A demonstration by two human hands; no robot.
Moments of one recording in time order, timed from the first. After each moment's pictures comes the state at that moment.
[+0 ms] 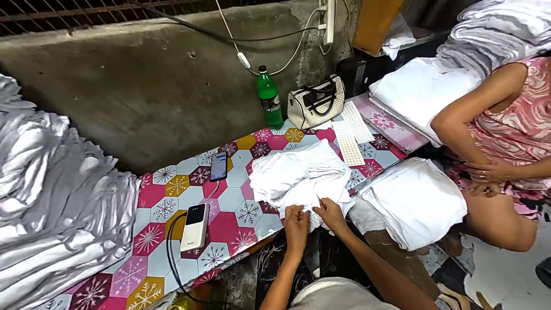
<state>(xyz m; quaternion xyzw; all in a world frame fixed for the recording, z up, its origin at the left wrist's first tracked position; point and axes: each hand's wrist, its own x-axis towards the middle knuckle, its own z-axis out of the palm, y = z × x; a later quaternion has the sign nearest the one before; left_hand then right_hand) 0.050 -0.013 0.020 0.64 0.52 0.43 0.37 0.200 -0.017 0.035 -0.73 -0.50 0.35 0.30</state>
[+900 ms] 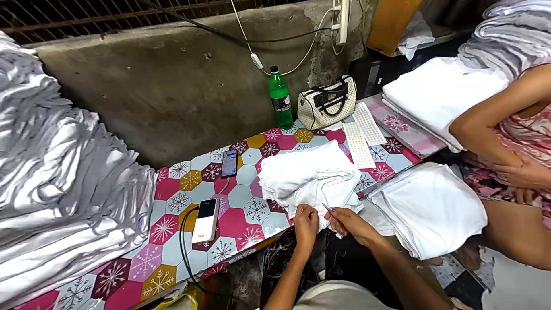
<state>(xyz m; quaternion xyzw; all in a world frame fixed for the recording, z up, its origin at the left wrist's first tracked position) 0.061 -0.003 0.004 0.68 0.53 0.41 0.30 0.229 -0.040 0.069 -0.57 -0.42 0.63 0.31</state>
